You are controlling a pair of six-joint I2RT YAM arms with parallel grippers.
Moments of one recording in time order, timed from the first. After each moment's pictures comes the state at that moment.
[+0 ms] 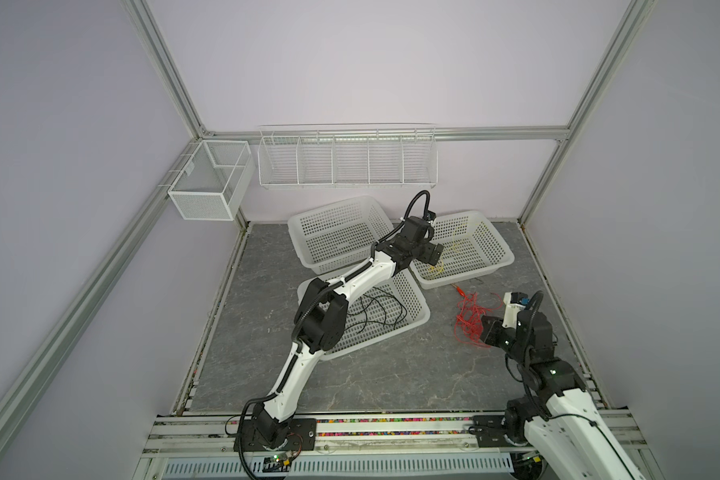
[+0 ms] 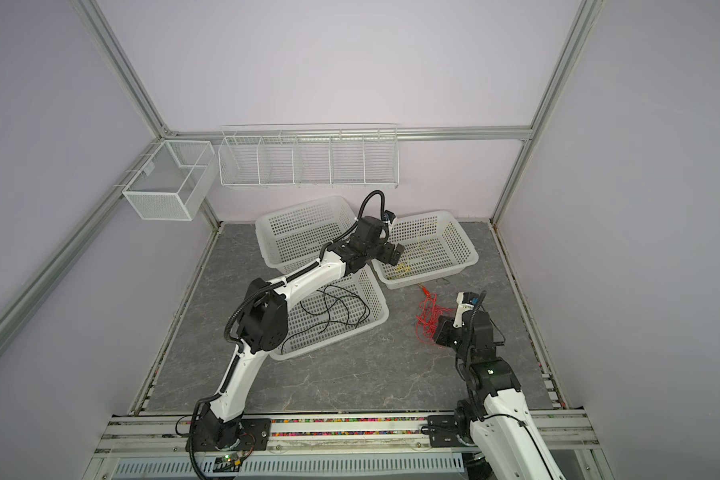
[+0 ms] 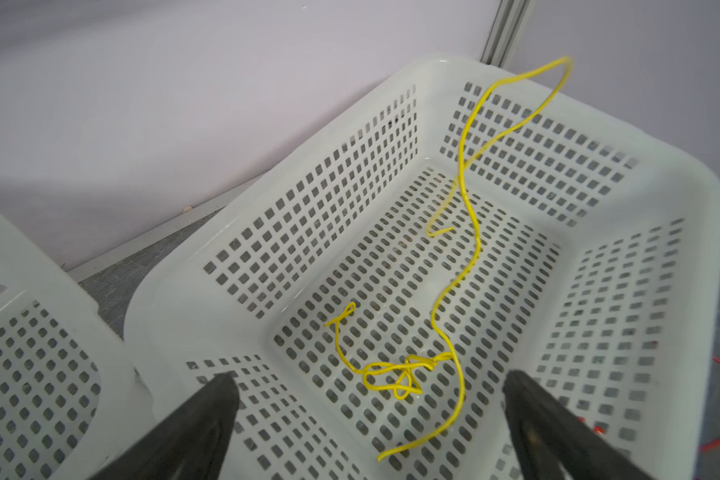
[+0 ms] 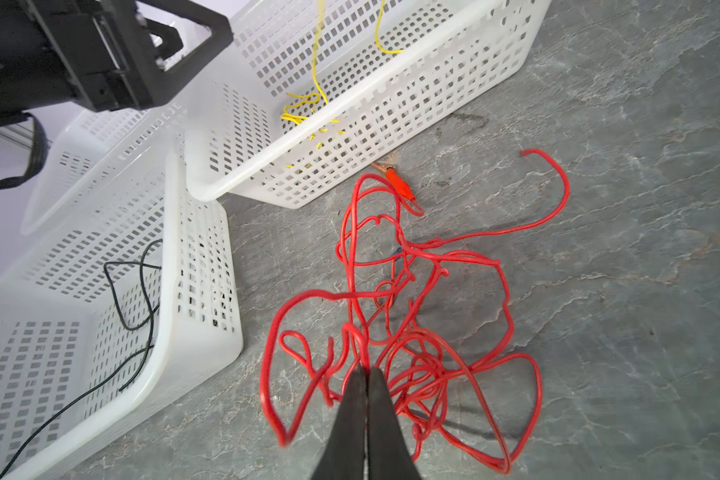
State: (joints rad) left arm -0.80 2.29 2.04 -0.26 -0.04 -0.06; right arm 0.17 0.58 0.41 -0.41 -0.06 0.47
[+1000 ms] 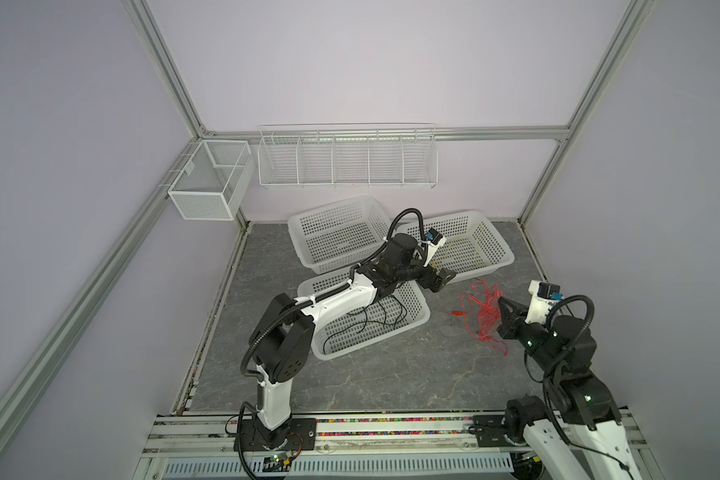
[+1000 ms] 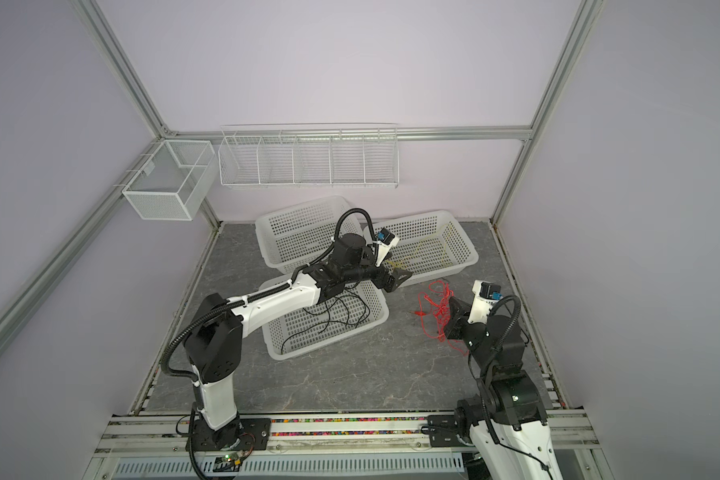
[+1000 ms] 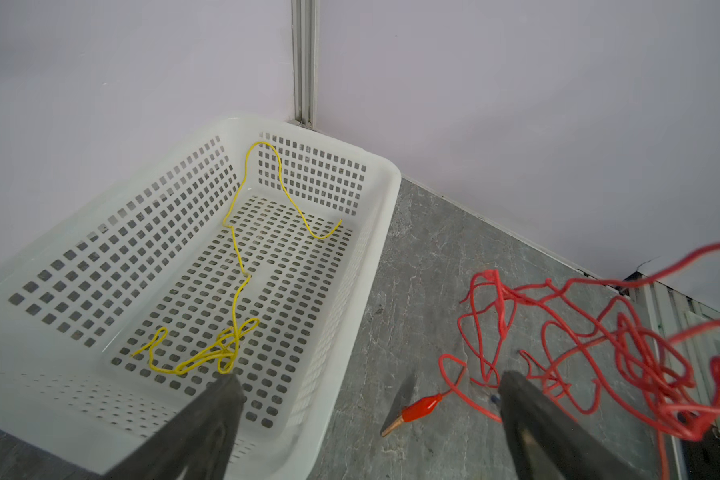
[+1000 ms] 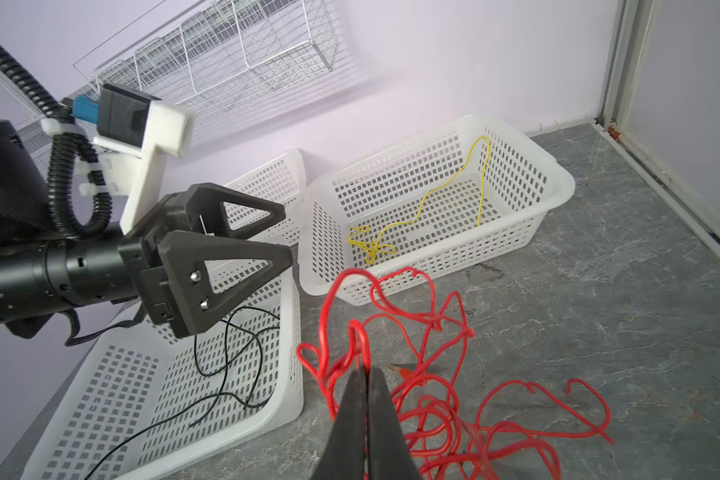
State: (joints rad) left arm -0.87 1.90 1.49 0.05 0.31 -0.05; right arm 0.17 0.39 0.62 -0.49 -0.08 0.36
